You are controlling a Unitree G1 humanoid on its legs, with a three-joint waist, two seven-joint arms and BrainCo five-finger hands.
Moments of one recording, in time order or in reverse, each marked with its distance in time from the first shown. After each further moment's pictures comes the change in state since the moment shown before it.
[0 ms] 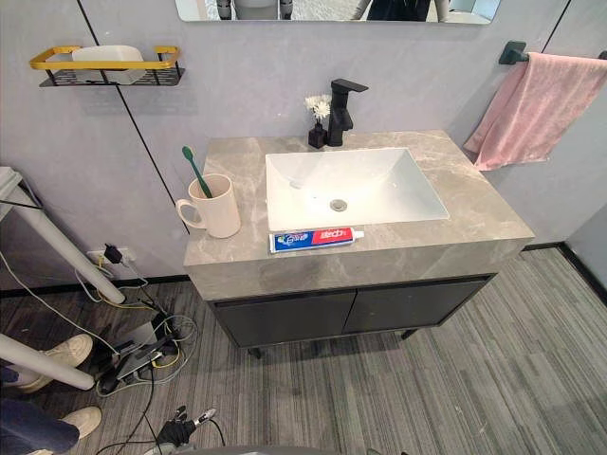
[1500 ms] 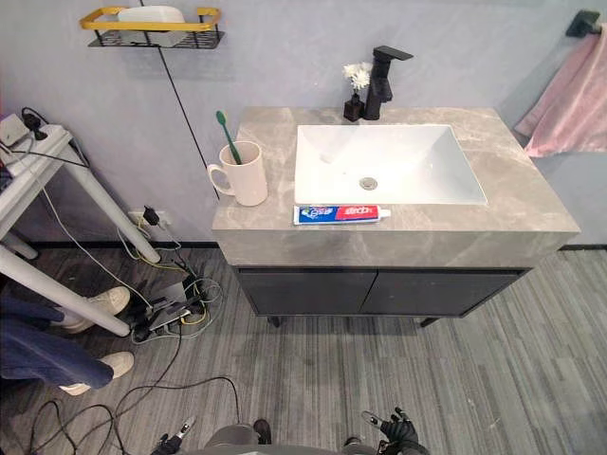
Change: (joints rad) left arm 0.008 -0.099 0.324 -0.022 -0.156 0.035 -0.010; right arm -0.059 0.028 0.055 -0.120 -0.037 0.004 -0.003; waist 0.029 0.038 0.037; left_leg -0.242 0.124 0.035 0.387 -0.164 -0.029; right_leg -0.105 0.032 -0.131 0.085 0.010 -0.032
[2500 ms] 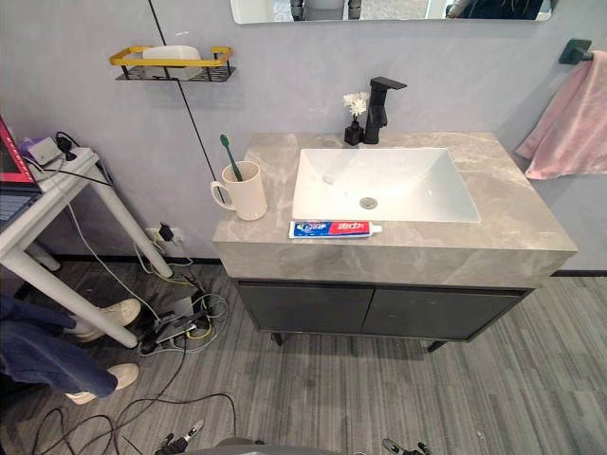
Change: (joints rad) left arm 0.016 0.035 -0.172 -0.004 0.018 -0.019 0.048; right arm 0.028 -0.065 -0.151 0.082 0.022 0.005 -0.011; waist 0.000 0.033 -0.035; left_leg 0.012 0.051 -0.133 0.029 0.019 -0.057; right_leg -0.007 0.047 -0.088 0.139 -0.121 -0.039
